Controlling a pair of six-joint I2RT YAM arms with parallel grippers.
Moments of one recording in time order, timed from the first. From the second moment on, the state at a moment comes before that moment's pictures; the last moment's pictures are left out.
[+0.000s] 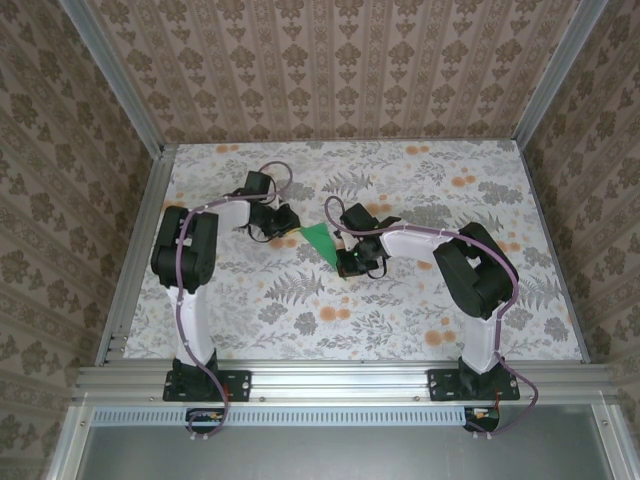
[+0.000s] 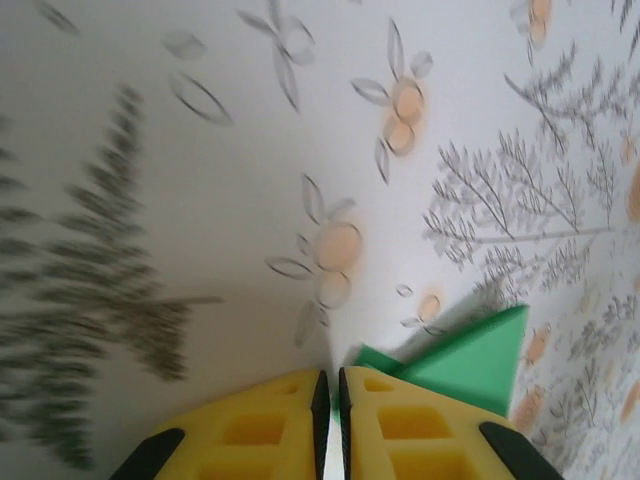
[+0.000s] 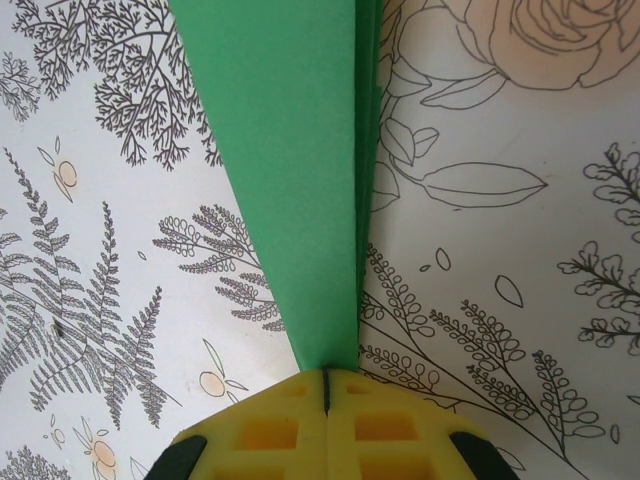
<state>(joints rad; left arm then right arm) -0.30 2.07 1.31 -0.33 0.51 -0.57 0.59 1.93 1.17 -0.50 -0.28 0.36</state>
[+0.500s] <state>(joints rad) -0.26 1.85 1.16 -0.35 0.37 -0.57 0.59 1.85 1.17 -0.56 -0.25 0.40</state>
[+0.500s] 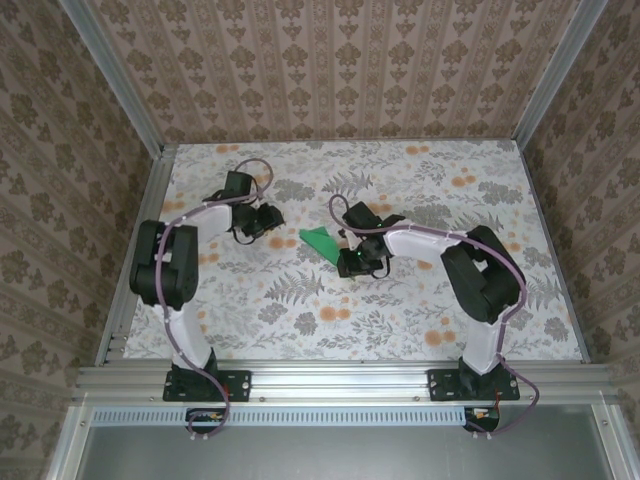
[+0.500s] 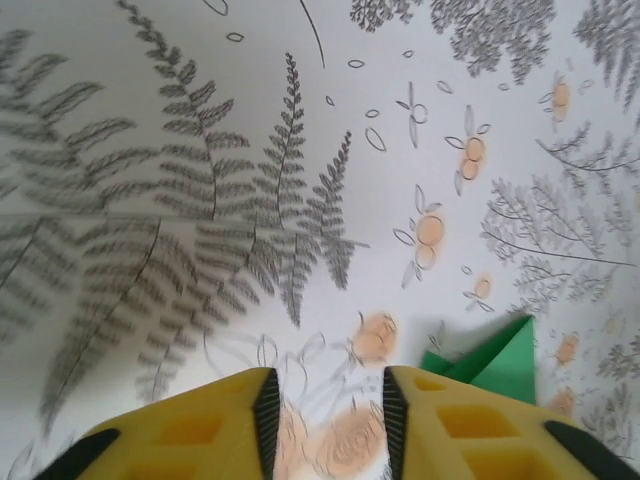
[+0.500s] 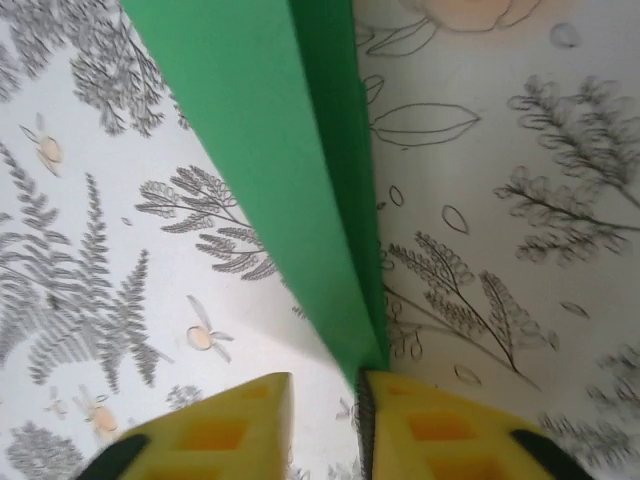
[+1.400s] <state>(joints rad) -0.76 1.94 1.42 -0.69 -0.02 -0.79 0.38 1.35 0.73 -0.21 0.00 0.50</state>
